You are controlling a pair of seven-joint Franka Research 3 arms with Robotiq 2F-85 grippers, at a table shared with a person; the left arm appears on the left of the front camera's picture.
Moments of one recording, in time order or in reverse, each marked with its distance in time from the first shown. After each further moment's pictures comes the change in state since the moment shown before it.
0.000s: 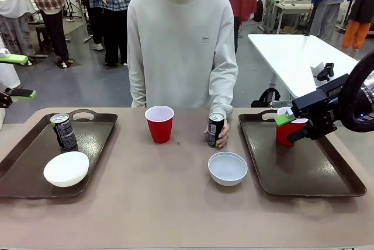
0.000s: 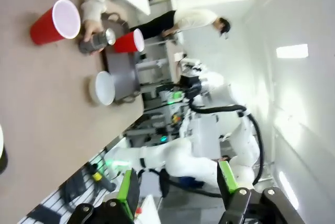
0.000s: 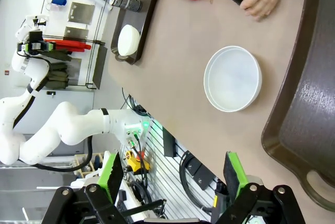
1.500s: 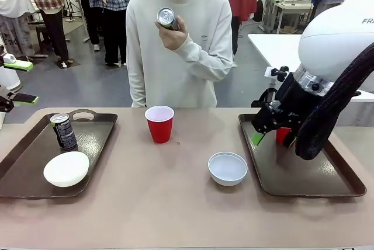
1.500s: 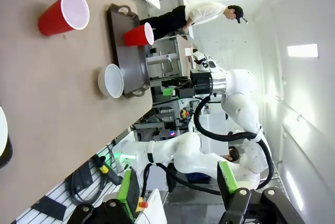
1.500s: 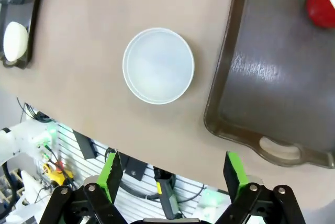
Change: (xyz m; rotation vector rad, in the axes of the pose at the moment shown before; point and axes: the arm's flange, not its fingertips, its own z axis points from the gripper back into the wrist) left arm -0.001 -0.003 -0.012 0.080 0.039 0.012; right arm 0.019 0.073 -0.065 -0.621 0.108 -0.033
